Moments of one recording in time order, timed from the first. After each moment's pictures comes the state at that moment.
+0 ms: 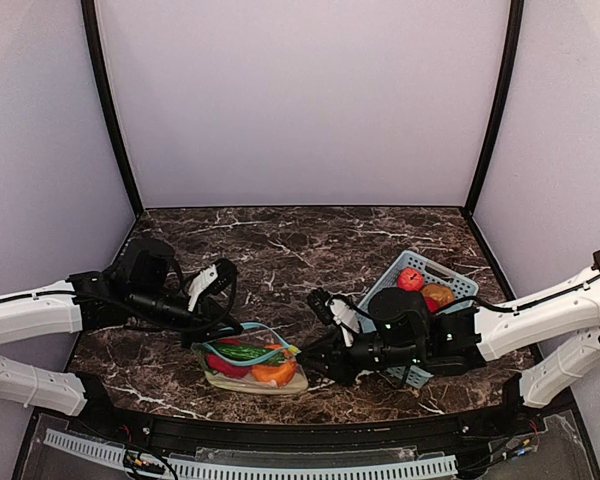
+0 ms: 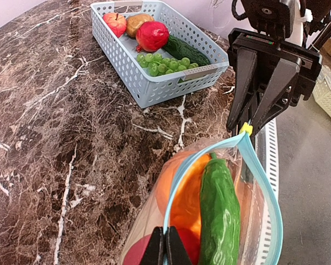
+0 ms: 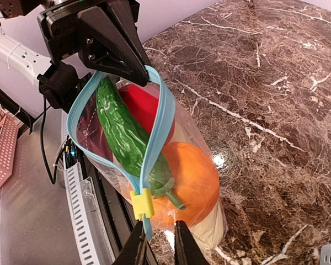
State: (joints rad) left arm -0.77 1.04 0.67 -0.29 0.53 0.06; right arm 1.28 1.38 0.70 0.23 -0.07 0.42
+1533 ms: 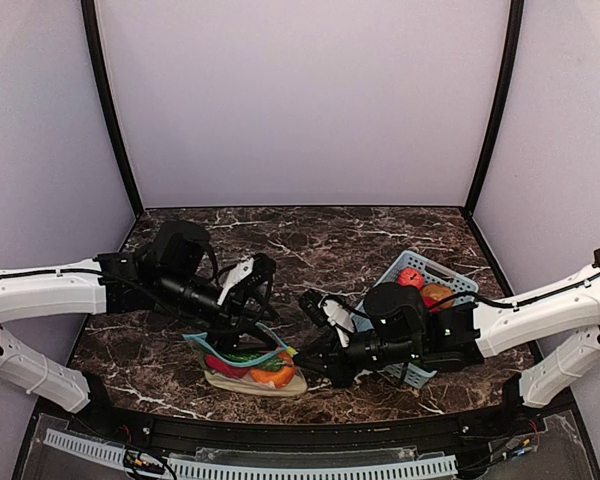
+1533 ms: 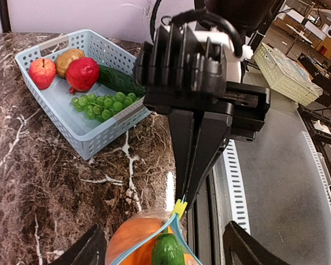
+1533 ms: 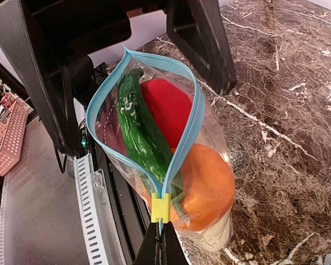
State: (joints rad) left arm -0.89 1.23 0.87 -0.25 0.67 0.14; right arm 1.28 1.39 0.75 0.18 -0.14 0.37
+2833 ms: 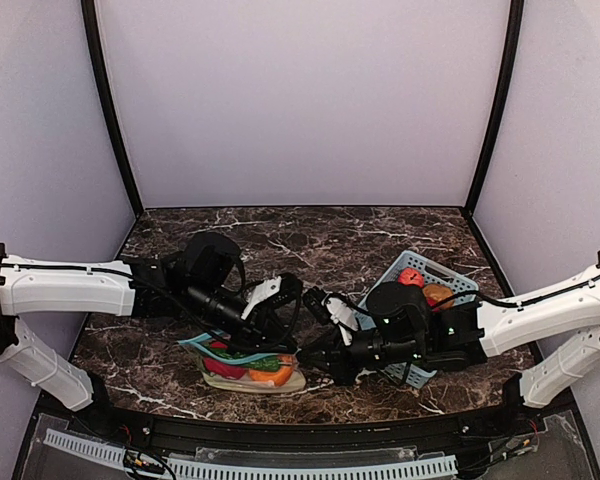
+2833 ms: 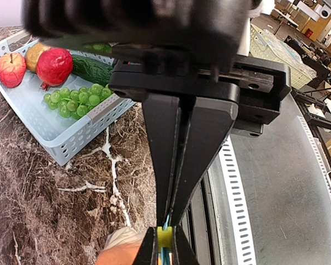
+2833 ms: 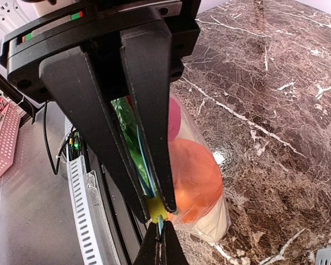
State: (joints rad) left arm -0.97 1.40 0.91 -0.21 0.69 0.17; right arm 1.28 1.37 0.75 0.15 -0.09 0.37
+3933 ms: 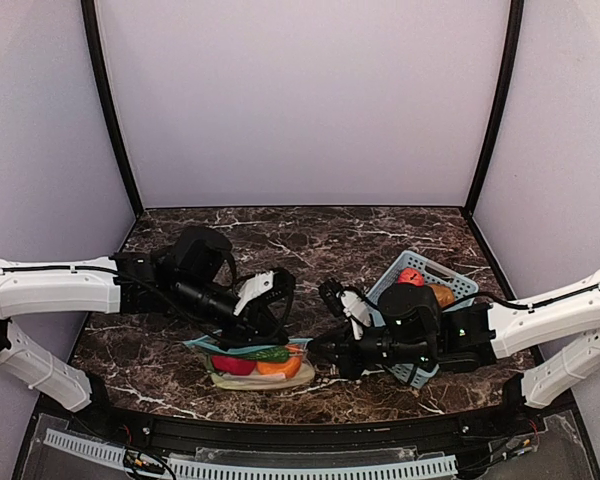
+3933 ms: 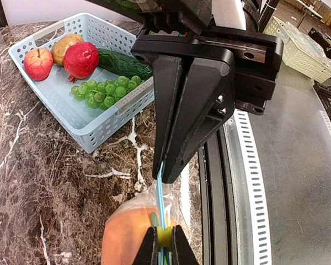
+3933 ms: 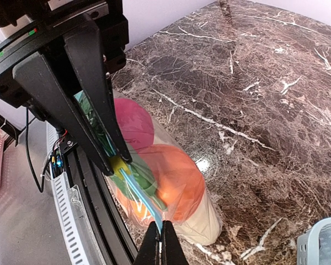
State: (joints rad) left arm -0.96 1.34 0.93 -0.31 0.56 0.23; right arm 1.28 1.31 0.70 0.14 0.04 0.42
